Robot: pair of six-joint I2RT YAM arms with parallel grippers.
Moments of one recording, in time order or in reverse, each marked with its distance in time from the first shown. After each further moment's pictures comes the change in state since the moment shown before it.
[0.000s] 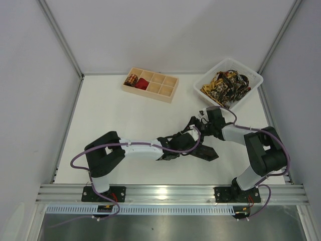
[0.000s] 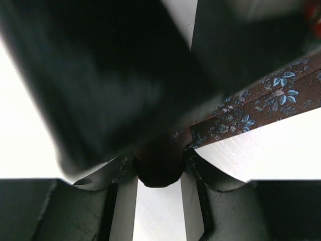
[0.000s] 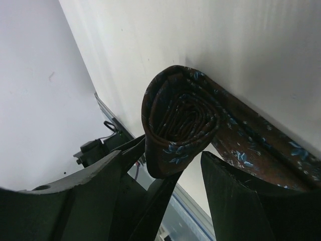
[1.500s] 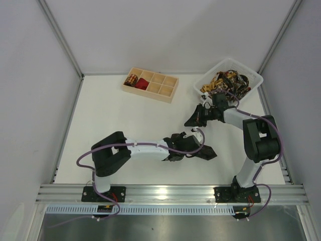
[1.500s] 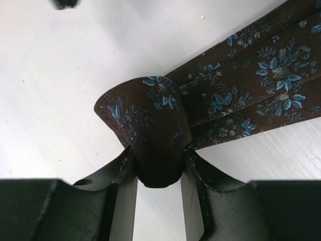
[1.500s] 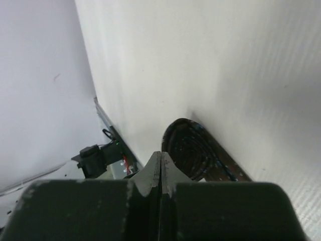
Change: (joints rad) left arm -0.039 0.072 0.100 -0.135 -0.117 -0.008; right arm -0.113 0.180 0.305 -0.177 -0.088 -0.259
